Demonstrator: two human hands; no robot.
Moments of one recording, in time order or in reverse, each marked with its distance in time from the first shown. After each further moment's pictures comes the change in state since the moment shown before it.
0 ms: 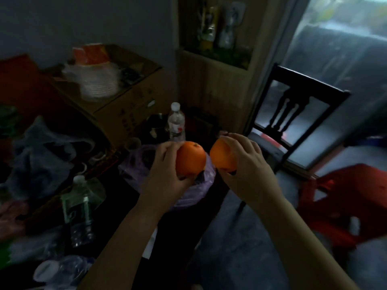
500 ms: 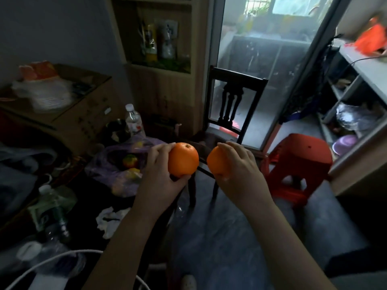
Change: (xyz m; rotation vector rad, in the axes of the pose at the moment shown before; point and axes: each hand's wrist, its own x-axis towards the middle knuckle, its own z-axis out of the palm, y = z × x) left_hand -0.104 0.089 0.018 0.031 -0.056 0.175; right_hand -0.171 -0.008 -0.060 -0.044 0.205 0.287
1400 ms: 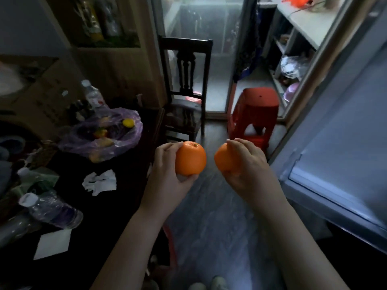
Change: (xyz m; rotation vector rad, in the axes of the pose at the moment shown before) left_hand -0.185 0.086 0.005 -0.100 -0.208 0.190; right_hand -0.241 0.016 -0.075 -0.033 0.111 0.219
